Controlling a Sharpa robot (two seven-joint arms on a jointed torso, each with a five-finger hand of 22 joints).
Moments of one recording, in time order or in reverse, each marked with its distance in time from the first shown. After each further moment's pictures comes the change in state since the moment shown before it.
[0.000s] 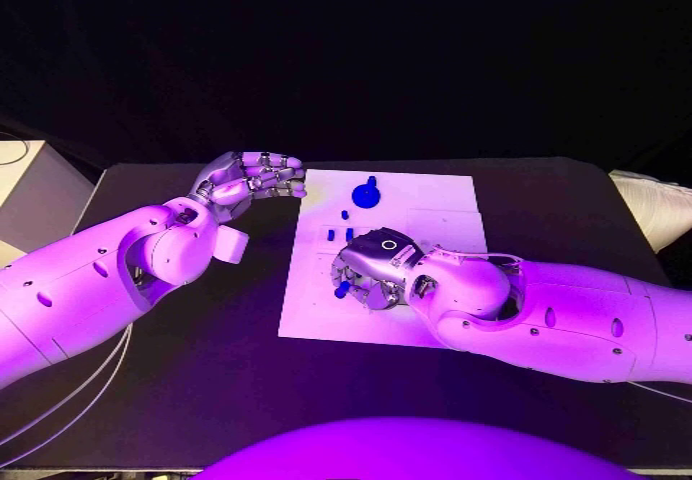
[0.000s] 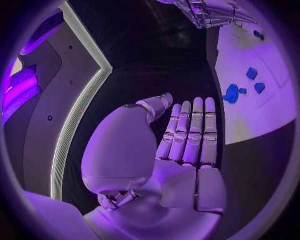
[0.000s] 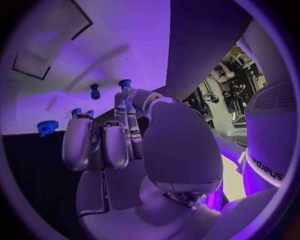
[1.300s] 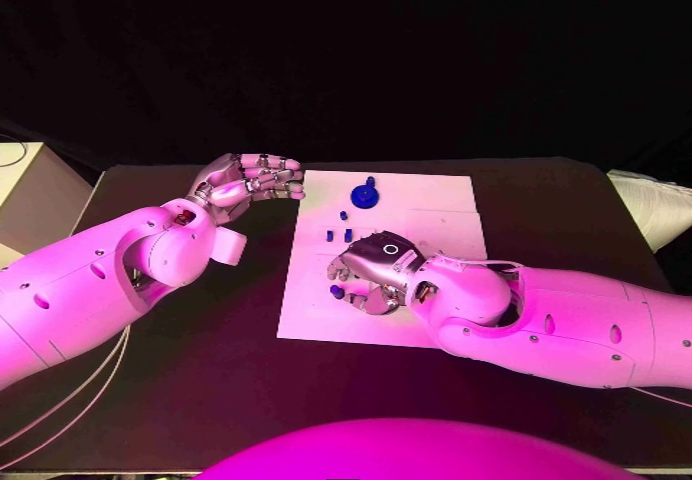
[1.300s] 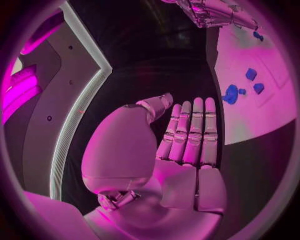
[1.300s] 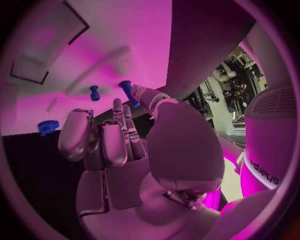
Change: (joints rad) left arm 0.000 -0.001 0.000 0.000 0.000 0.006 -0.007; left_hand 0.000 0.000 0.000 0.000 0.000 0.000 0.000 0.000 -0.001 0.000 0.000 0.000 0.000 0.000 0.000 -0.006 0.001 0.000 0.000 0.000 -0.005 -0.002; right arm -0.015 -0.013 -0.007 0.004 -0.018 -0.058 -0.003; right_hand -0.090 -0.078 -0.118 0.019 -0.037 -0.171 0.018 -0.102 -0.034 -0.168 0.041 -0.049 -0.016 0.000 0.025 -0.017 -0.057 0.000 -0.020 0.027 -0.089 -0.072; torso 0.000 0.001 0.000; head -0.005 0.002
